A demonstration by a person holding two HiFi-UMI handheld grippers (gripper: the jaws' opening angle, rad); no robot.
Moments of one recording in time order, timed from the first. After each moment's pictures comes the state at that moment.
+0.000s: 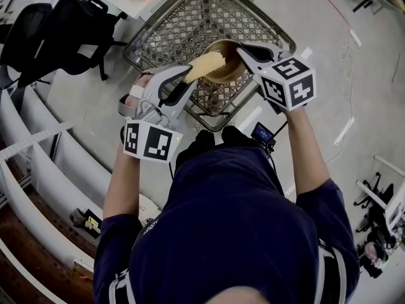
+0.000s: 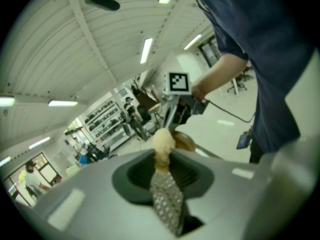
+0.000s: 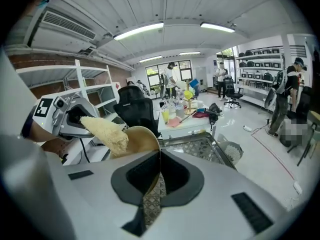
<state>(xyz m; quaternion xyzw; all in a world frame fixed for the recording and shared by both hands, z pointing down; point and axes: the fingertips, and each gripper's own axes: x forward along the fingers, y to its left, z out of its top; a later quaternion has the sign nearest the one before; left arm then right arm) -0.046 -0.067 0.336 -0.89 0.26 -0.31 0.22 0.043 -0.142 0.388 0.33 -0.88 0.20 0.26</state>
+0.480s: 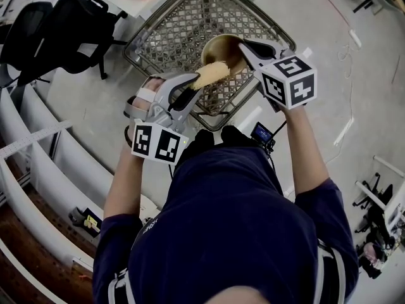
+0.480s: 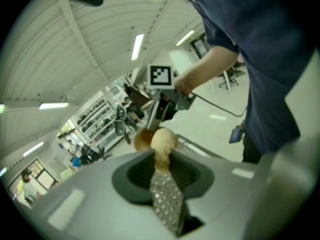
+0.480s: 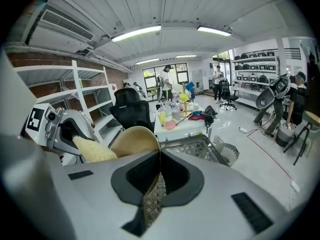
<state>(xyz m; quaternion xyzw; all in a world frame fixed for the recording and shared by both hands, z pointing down) -0.032 -0.047 0.362 -0.88 0.22 -0.34 0.23 0.050 -0.149 0.384 0.36 -0.88 0.20 0.25</state>
